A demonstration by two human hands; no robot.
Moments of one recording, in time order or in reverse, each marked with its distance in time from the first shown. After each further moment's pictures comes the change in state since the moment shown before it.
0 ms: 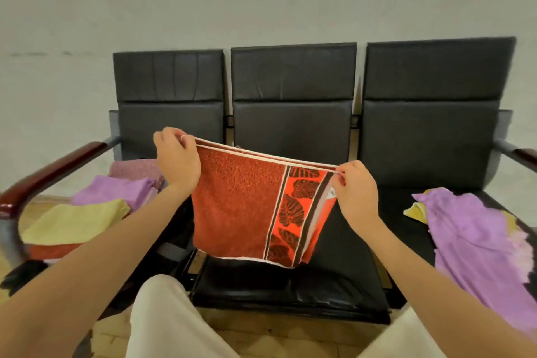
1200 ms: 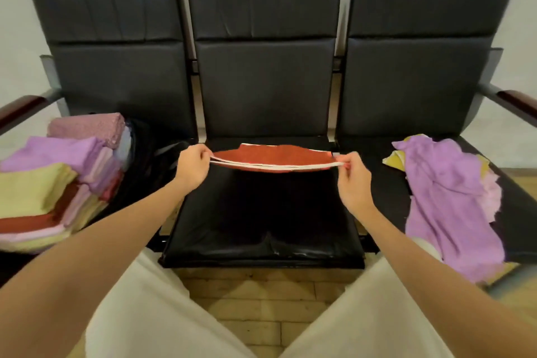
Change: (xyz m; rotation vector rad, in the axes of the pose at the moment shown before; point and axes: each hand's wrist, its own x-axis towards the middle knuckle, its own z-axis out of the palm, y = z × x) left_hand -0.073 -0.090 0.107 0.172 -0.679 0.059; right_hand -0.041 0.106 0.046 0.360 -0.042 0.199
